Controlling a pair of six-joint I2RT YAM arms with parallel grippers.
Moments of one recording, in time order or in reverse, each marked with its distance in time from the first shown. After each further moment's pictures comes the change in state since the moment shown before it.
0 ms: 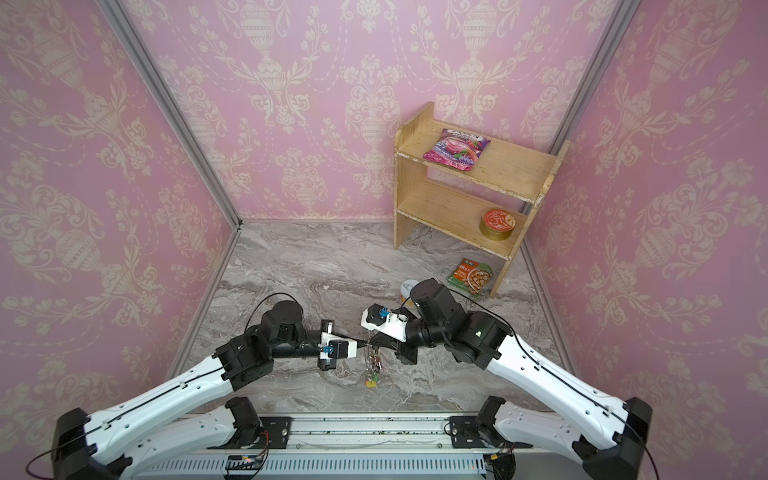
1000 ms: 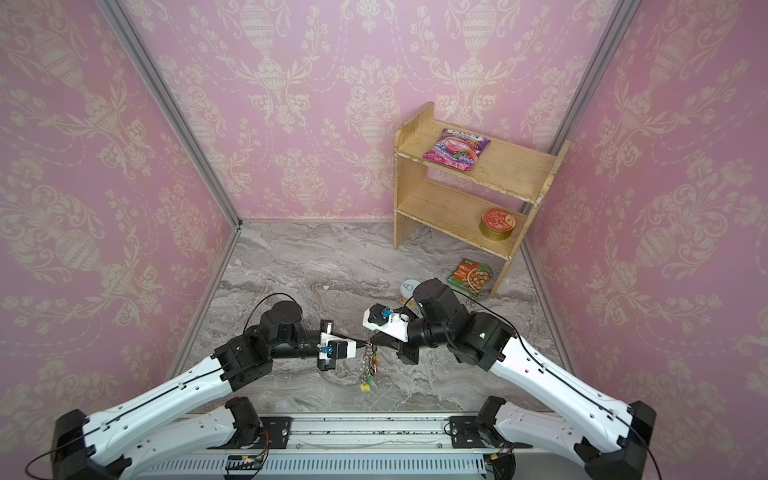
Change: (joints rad) left arm 0.000 -0.008 0.000 -0.006 0.000 0.000; right arm -0.002 -0.013 0.003 0.005 0.000 -0.003
